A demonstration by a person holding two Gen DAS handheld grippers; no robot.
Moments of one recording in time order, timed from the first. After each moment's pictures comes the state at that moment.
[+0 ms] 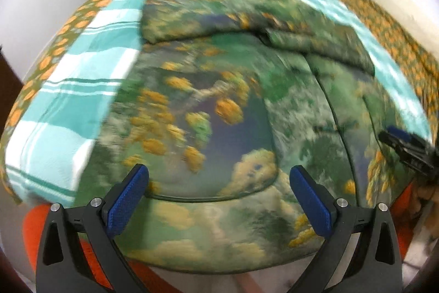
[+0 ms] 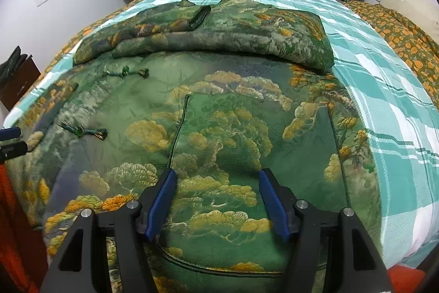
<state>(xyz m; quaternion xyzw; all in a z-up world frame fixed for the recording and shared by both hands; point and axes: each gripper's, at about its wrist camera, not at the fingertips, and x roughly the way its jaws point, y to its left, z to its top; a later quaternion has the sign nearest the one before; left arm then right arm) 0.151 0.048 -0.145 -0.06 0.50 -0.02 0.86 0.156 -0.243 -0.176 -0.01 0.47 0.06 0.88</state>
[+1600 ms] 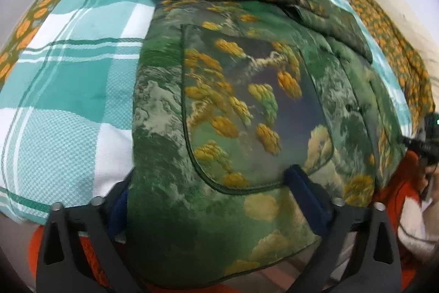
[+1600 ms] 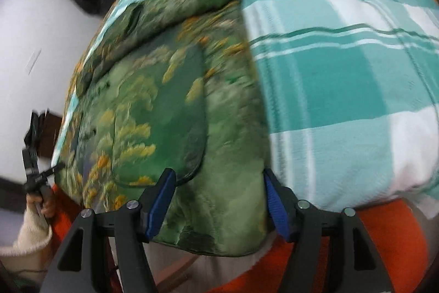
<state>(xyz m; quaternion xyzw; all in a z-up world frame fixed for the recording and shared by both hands) 0.161 0.110 -0.188 -0.09 0.57 -0.10 0.81 0.123 -0.373 -0.186 0.18 0.59 0.09 0.78</state>
